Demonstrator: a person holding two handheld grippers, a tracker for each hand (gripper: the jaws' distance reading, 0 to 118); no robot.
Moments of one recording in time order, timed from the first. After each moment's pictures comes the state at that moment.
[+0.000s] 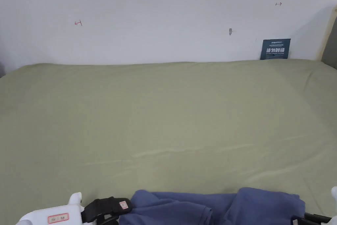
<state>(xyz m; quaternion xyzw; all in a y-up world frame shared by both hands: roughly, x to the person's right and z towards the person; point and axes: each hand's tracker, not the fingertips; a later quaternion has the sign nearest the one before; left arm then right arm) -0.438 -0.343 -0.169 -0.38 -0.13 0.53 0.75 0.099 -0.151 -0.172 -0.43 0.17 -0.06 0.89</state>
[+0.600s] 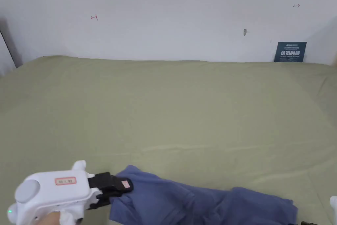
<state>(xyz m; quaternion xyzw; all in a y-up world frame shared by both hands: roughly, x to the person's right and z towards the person) -0.427 -0.245 -0.158 -0.37 -0.06 0.51 0.78 0.092 -0.154 -0.165 -0.44 0.20 -0.05 0.88</state>
